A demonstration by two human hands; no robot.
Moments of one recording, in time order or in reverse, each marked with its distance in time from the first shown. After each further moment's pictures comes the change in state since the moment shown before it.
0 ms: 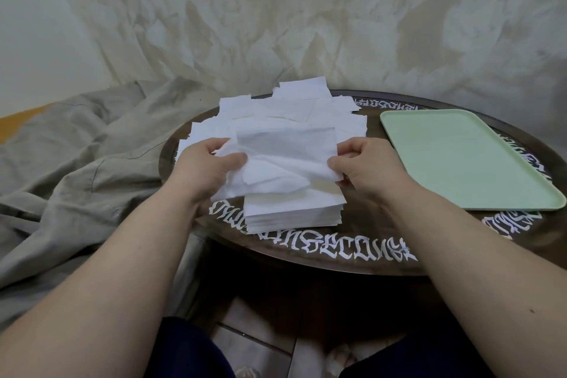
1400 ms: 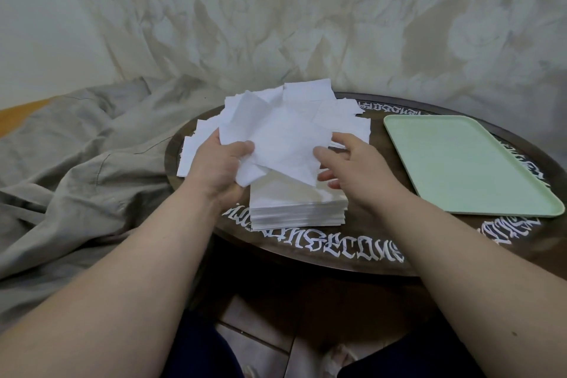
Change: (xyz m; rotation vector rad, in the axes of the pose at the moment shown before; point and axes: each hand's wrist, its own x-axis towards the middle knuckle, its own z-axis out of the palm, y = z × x) left_hand -0.017 0.016 0.019 -0.678 -0.128 -0.020; right_hand -0.015 -0.008 0.016 -0.078 -0.115 -0.092
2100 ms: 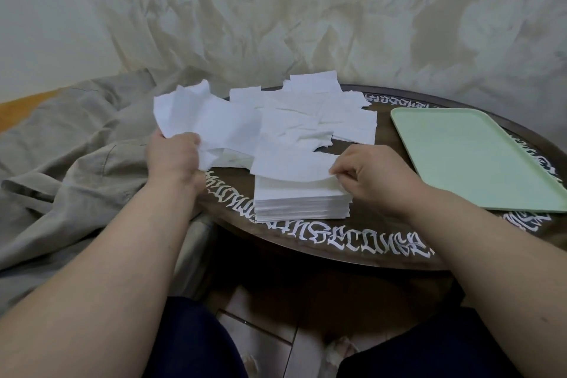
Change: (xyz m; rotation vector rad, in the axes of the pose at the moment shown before) left_hand 0.016 0.014 -0.040 0.045 0.552 0.199; right_hand 0.000 0.019 -0.024 -0.880 -0.119 -0.590
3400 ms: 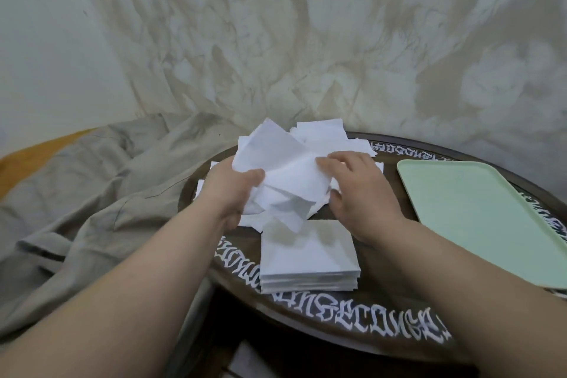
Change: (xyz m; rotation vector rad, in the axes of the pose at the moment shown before) left_hand 0.001 0.030 0.063 0.377 -0.423 -0.159; right_hand 0.073 0.007 -0.007 -0.036 0.316 0.047
